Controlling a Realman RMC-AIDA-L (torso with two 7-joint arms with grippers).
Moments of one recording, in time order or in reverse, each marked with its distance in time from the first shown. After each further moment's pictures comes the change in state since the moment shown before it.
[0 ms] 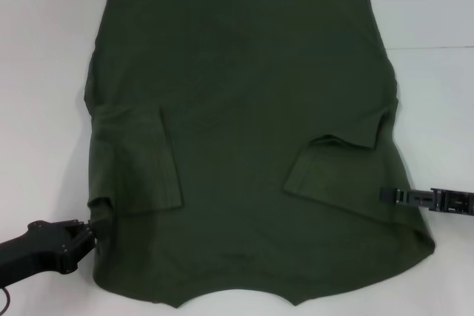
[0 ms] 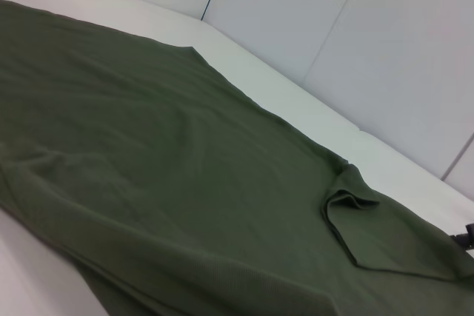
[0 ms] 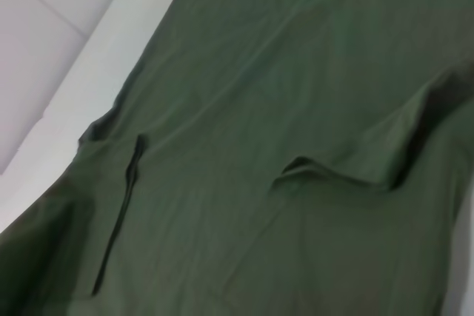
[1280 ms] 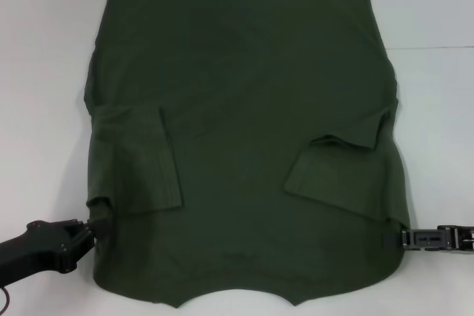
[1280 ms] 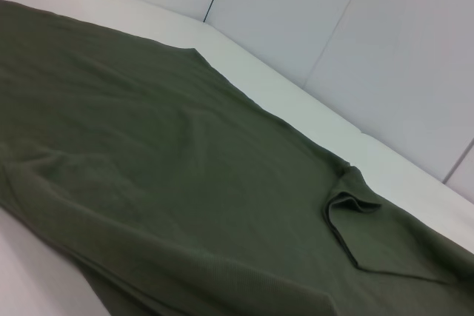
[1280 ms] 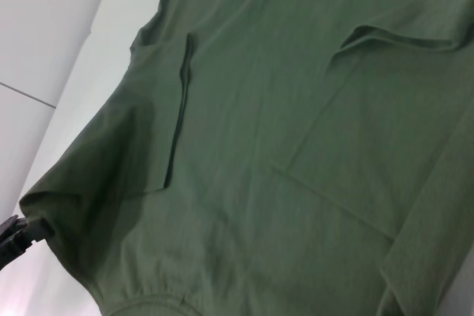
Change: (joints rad) left arm 0.001 0.000 -0.002 0.000 -0.003 0.000 -0.004; right arm 0.002 -0.027 0.005 -0.025 -0.130 -0.219 0.142
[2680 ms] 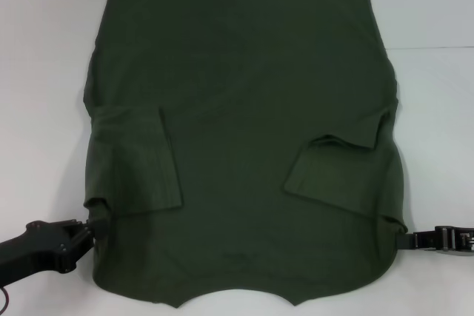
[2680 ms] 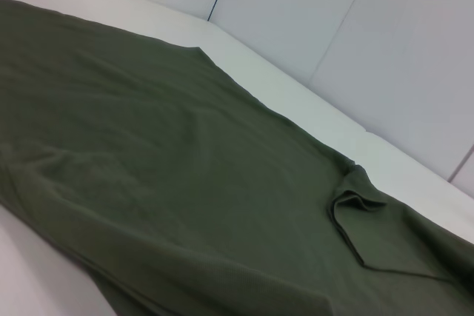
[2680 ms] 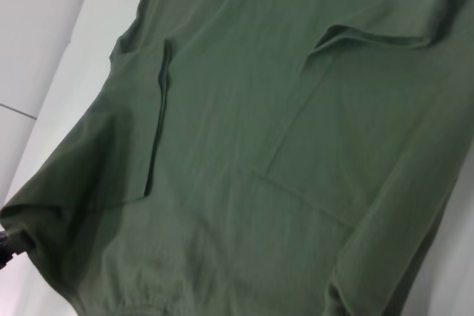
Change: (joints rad) left arm 0.000 0.000 0.000 0.000 0.002 -0.009 0.000; right arm -0.006 0.010 0.001 0.010 -0.003 0.043 0.011
